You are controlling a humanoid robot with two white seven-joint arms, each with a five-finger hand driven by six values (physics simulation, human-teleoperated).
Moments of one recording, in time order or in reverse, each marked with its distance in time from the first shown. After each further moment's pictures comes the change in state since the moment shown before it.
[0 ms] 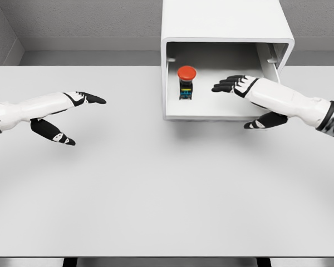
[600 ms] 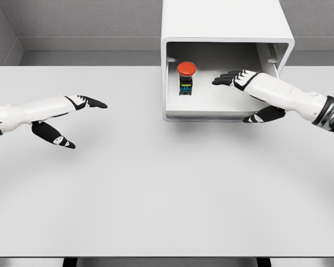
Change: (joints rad) left arm 0.002 -0.003 0.000 0.002 -0.005 0.000 -0.033; right arm -0.041 0.039 0.005 0.076 0.018 0.000 0.002
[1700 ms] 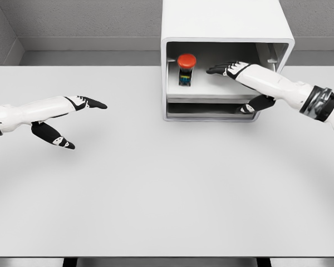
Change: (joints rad) left arm 0.002 0.001 0.001 0.000 0.002 0.000 -0.003; right arm -0.095 0.091 0.036 0.149 0.042 0.000 0.000
